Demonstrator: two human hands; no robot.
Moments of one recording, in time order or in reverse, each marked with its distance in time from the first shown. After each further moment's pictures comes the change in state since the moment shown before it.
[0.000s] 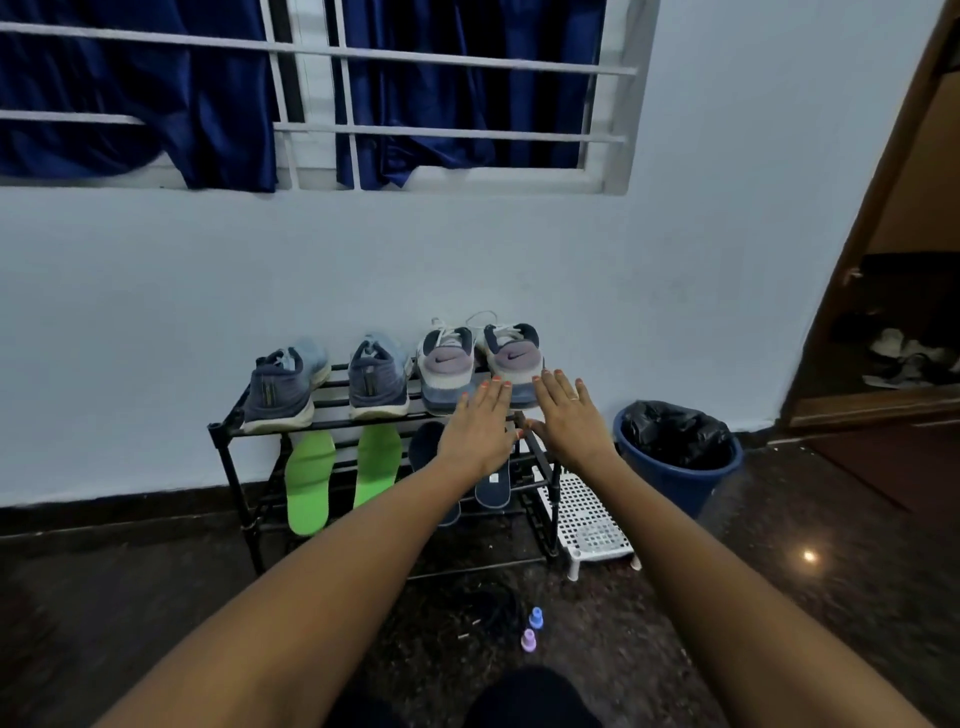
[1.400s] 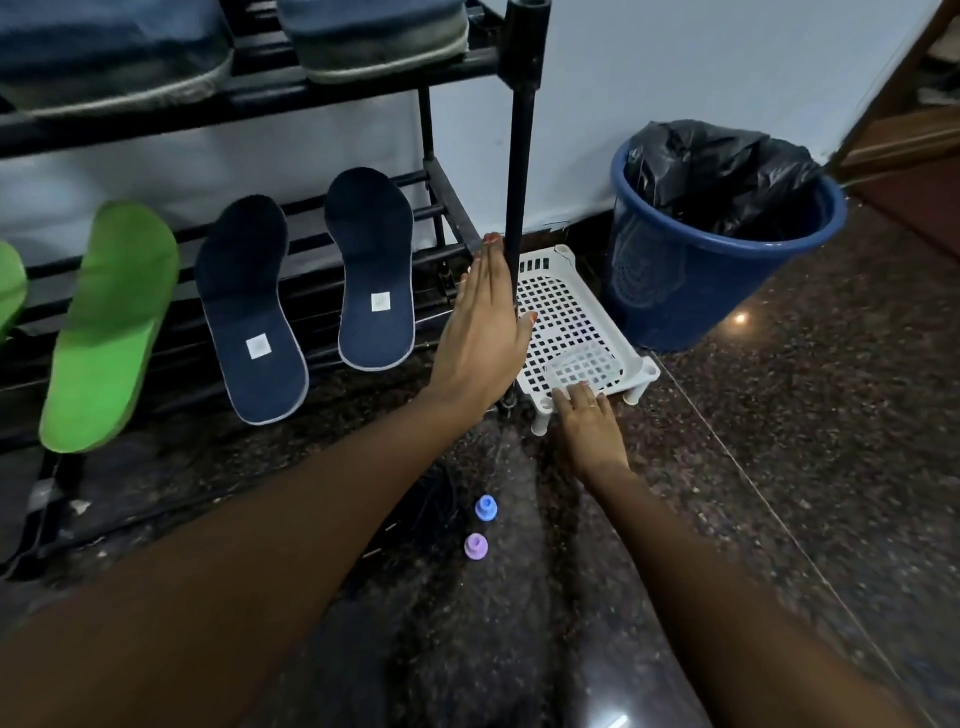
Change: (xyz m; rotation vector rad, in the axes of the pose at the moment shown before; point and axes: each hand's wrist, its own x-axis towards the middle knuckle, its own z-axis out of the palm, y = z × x) left_hand 0.152 0.031 0.301 -0.425 0.066 0.032; right_hand -0.012 0.073 0.417 0.150 -0.421 0.284
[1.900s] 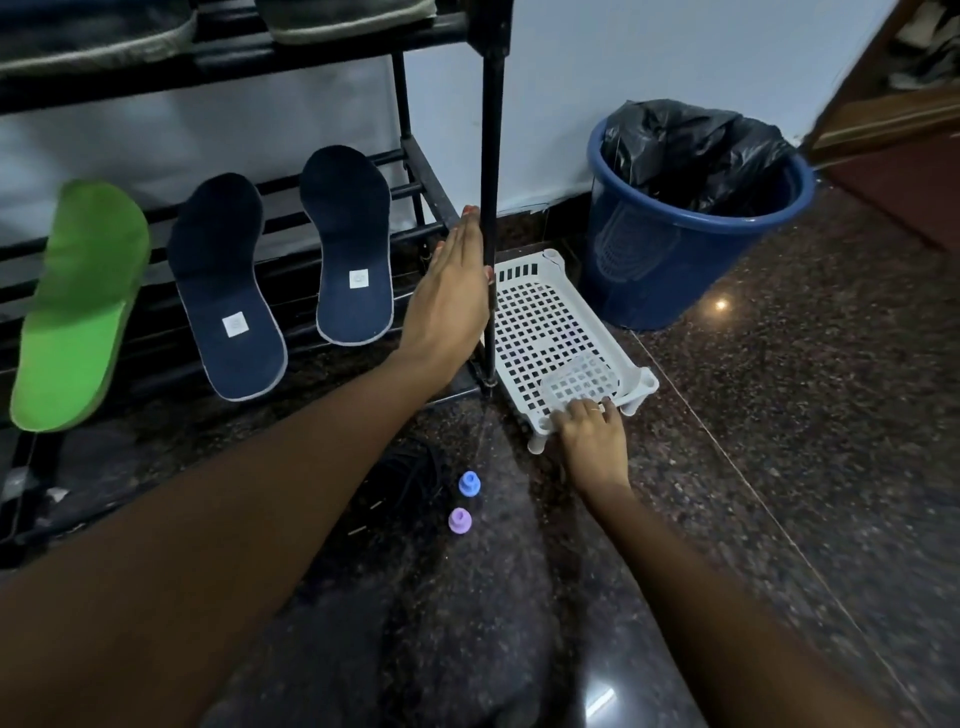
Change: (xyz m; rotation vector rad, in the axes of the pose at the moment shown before) left_hand 0.003 -0.001 -0.010 0.053 0.017 0.004; right_hand -0.046 0.008 0.013 -0.183 0.226 0.042
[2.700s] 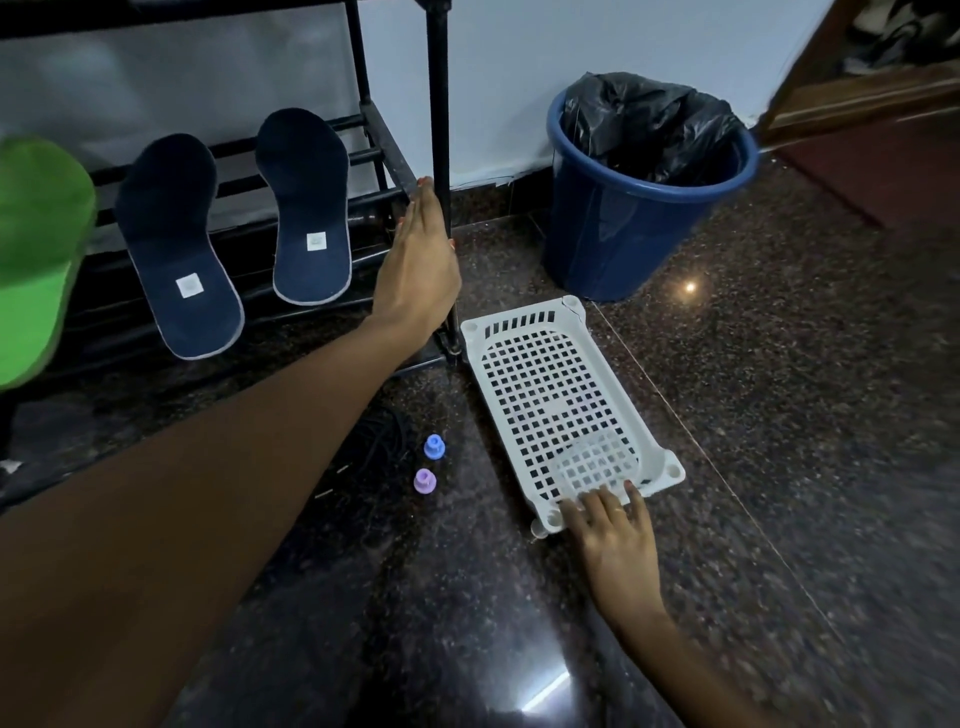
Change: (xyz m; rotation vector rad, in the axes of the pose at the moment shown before) left_hand -0.006 0.015 0.005 -0.124 -0.003 -0.108; right_hand -0.156 0.025 0.010 0.056 0.260 -0.078
